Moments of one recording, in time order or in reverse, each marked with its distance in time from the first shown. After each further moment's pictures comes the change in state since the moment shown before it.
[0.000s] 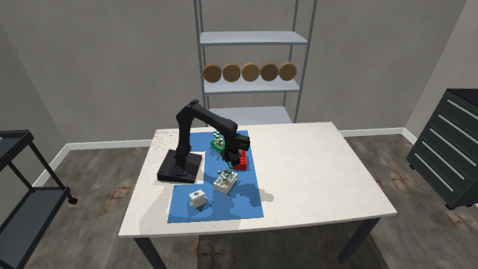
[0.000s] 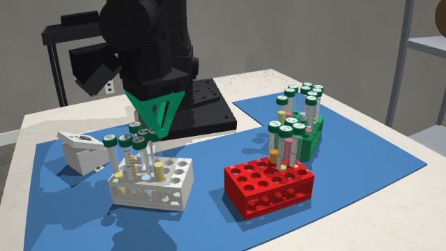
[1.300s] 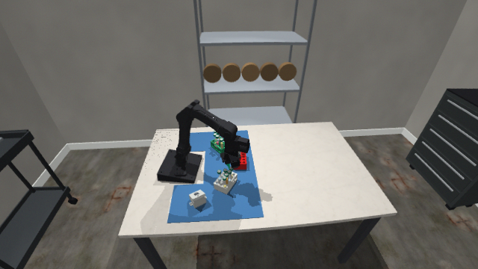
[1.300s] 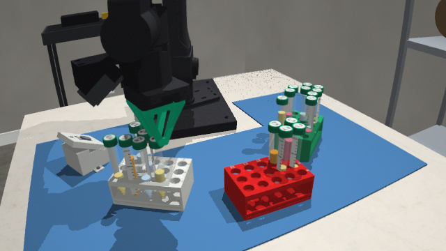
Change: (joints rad) arm 0.001 0.003 -0.054 0.060 -0.001 0.002
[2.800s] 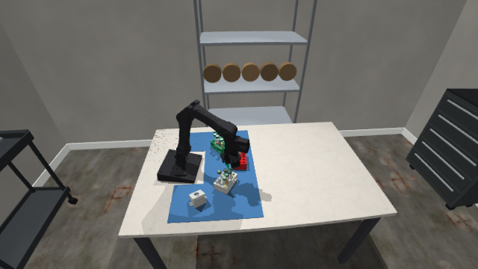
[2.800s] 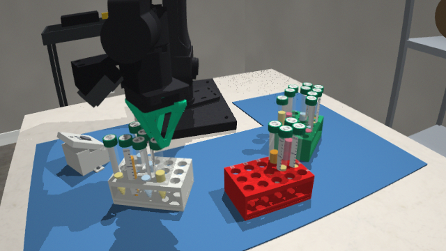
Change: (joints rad) arm 0.000 0.001 -0.004 0.003 0.002 0.000
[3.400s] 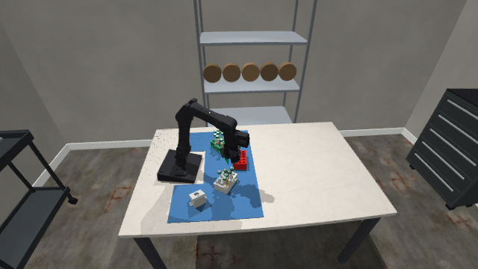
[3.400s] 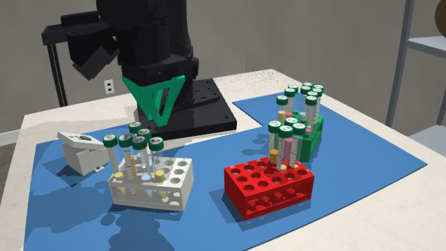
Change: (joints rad) arm -0.005 -0.019 0.121 -0.133 0.000 -0.005
